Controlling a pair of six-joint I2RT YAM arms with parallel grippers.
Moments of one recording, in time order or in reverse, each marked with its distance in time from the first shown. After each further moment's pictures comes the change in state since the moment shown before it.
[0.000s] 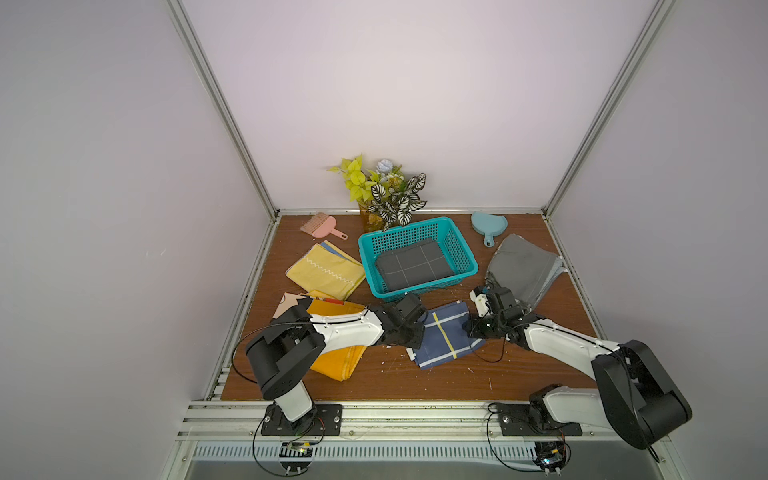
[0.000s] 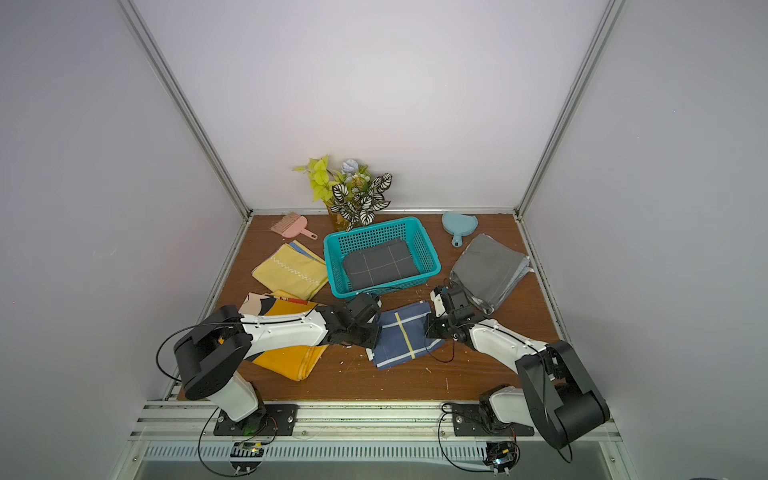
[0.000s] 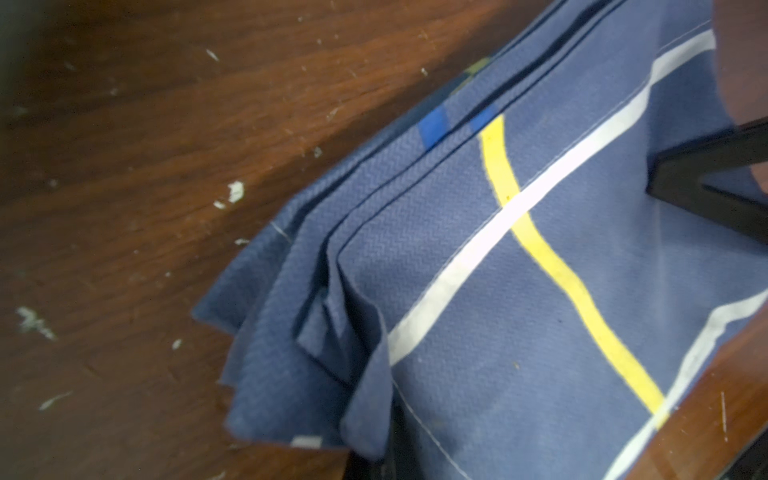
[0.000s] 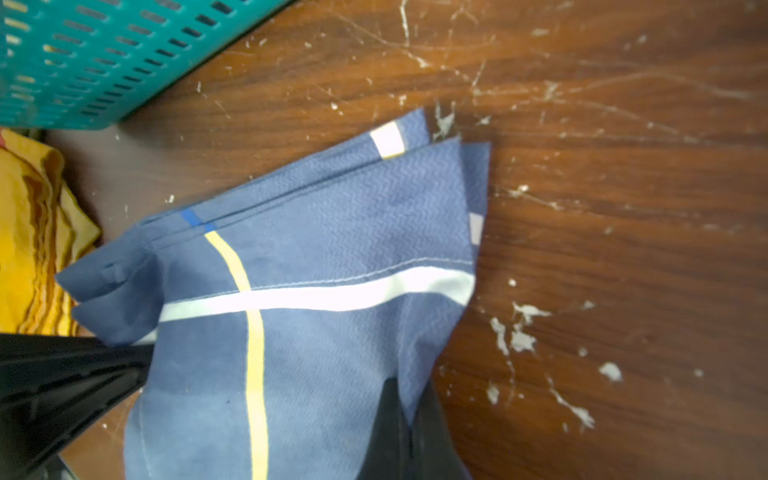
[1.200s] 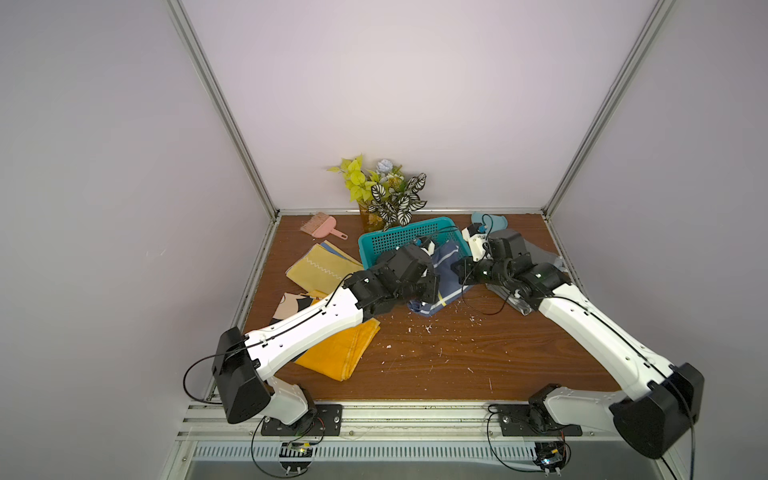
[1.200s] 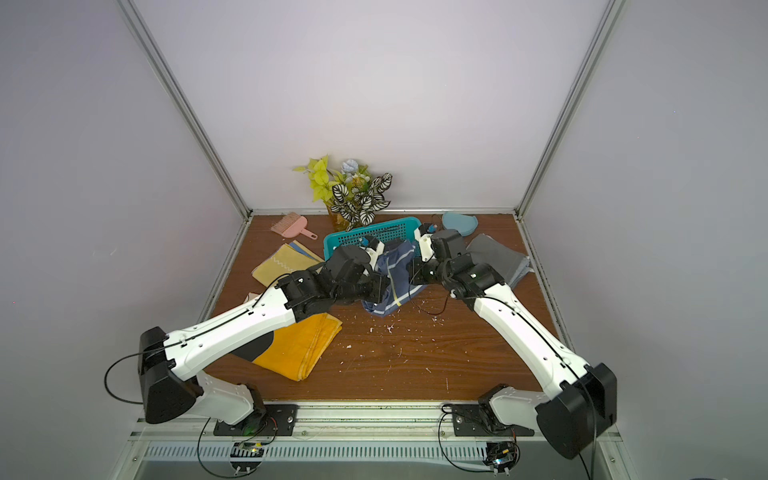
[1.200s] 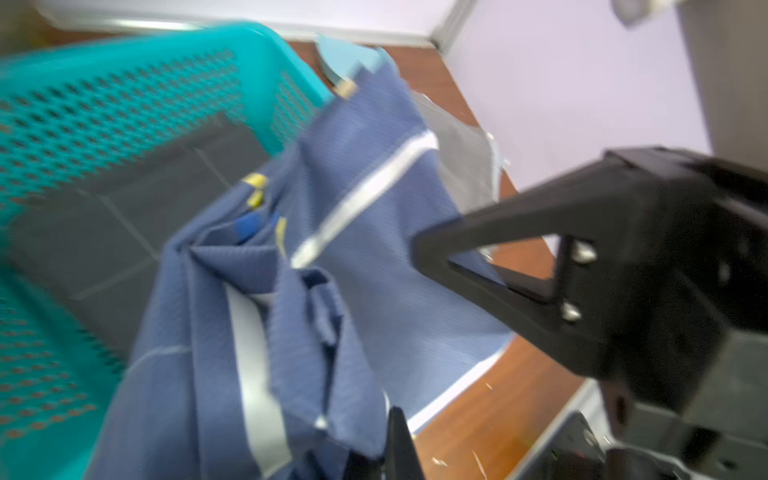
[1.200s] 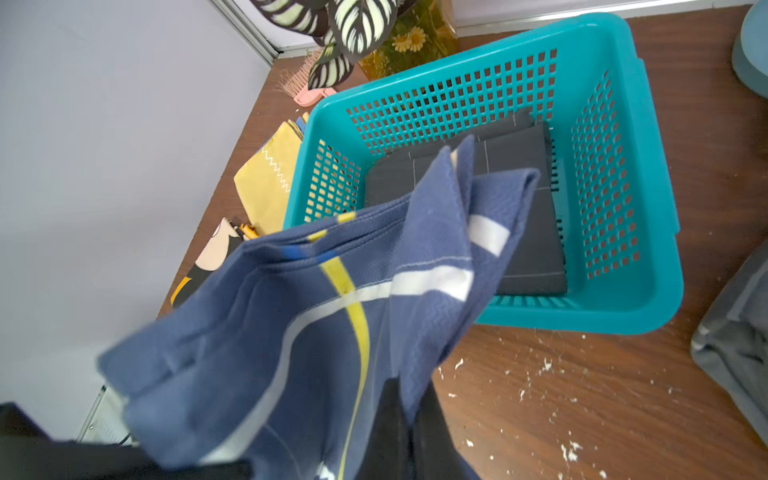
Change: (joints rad) left arm 0.055 -0.191 0.483 -0.259 -0.142 0.084; right arm 0.098 0.017 0.731 -0.391 0.097 -0.064
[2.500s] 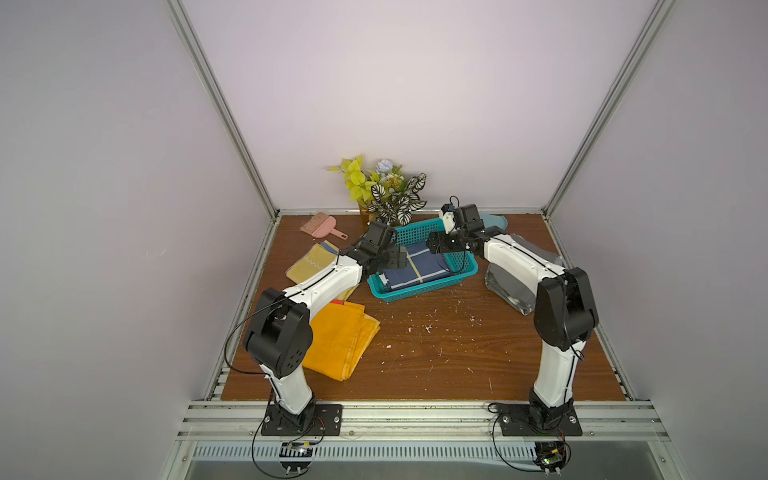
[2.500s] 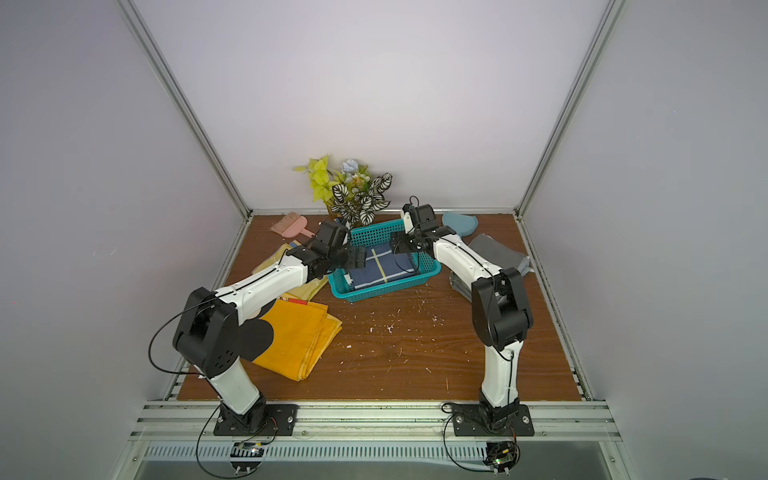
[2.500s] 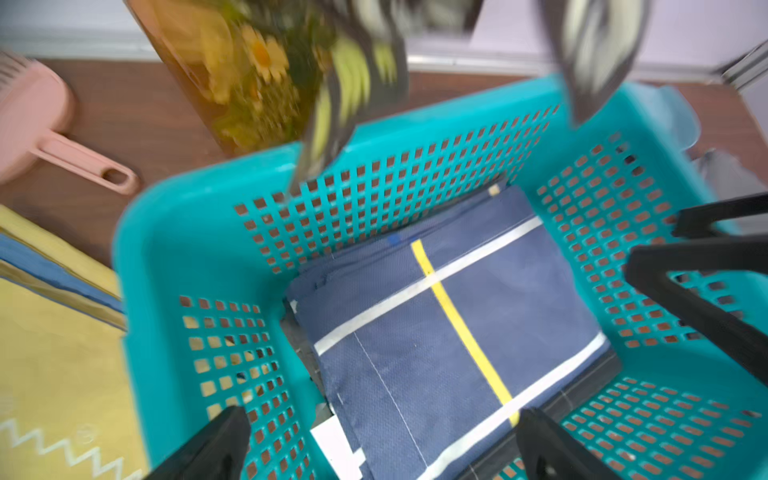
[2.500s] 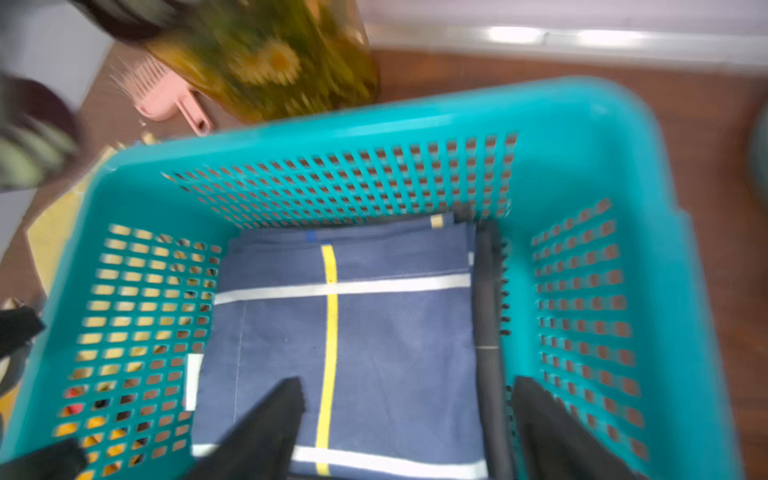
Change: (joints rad) left arm 0.364 0.249 -0.019 0.174 -0.065 0.167; right arm -0.104 0.557 0.344 0.143 0.084 -0.171
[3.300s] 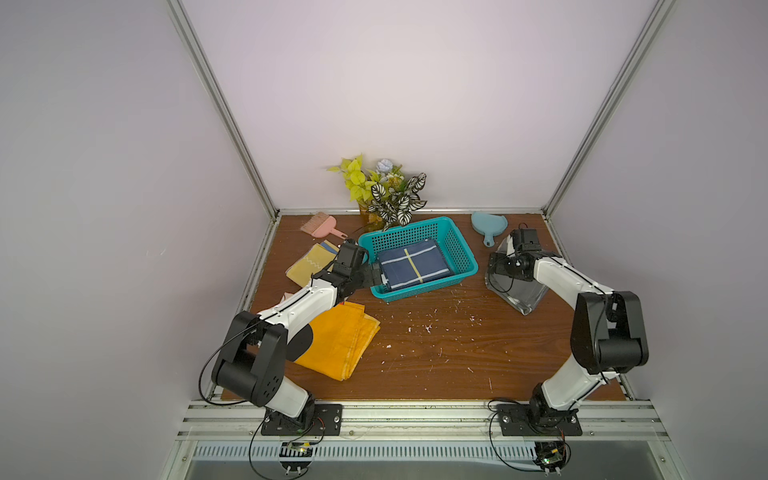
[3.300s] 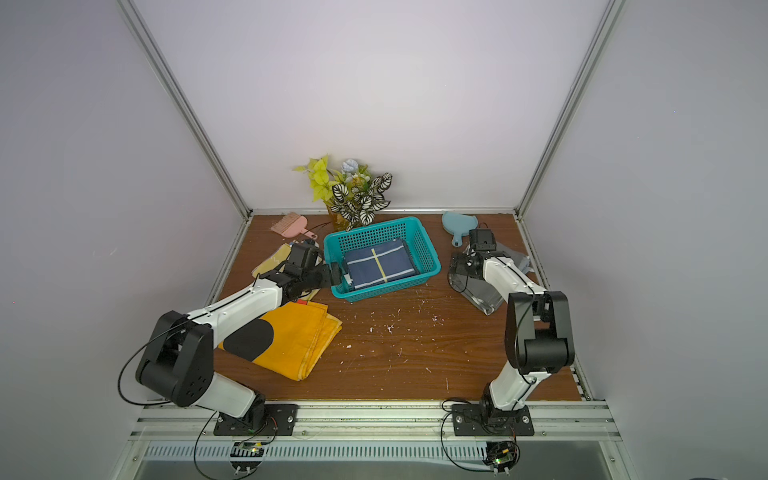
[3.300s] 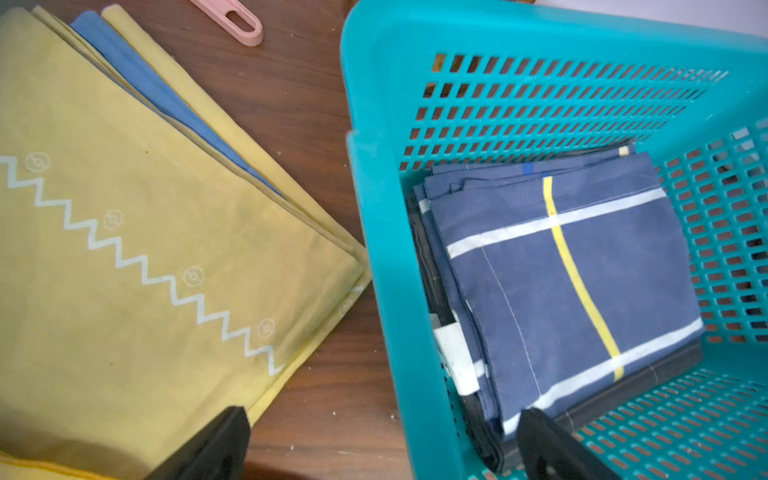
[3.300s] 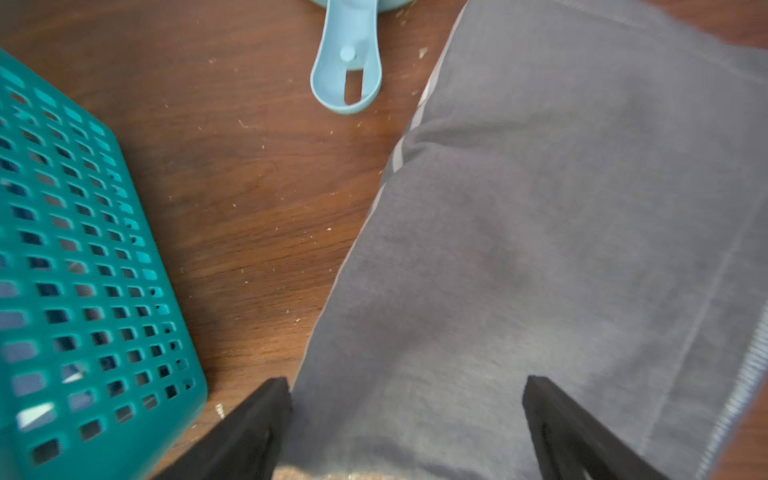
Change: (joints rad) left arm 0.125 -0.183 -0.370 0.110 0.071 -0.130; right arm -0.352 -0.177 -0.423 -0.002 0.141 0.037
